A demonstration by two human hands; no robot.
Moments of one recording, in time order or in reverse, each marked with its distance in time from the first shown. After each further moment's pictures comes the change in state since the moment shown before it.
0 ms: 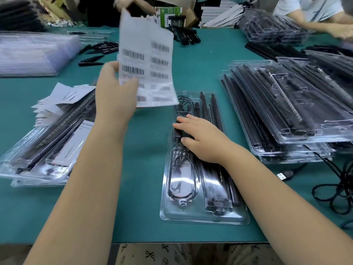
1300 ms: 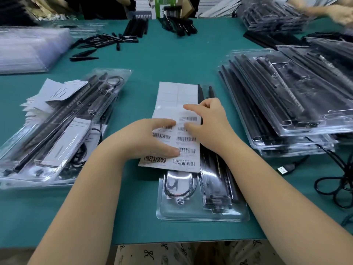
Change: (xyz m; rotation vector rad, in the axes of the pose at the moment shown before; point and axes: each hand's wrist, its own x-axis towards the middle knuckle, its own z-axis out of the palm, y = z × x) left_hand -0.045 -0.025 0.000 0.517 -0.947 -0.252; right_hand 0.000 0.005 0.002 0.319 0.331 0.340
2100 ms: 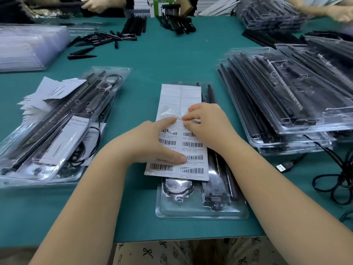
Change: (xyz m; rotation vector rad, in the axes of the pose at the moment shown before) left_hand -0.004 0.010 0.010 0.163 -0.037 -0.024; right_hand 0.003 -0.002 -0.004 -0.192 -0.059 -0.080
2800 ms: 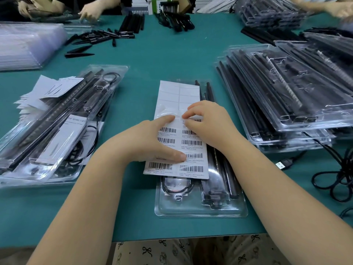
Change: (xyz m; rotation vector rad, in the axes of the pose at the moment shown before) left_hand 0.002 -0.004 0.001 -0.060 -0.002 0.020; right_hand -0.006 0.000 -0.005 0.062 0.059 -0.053
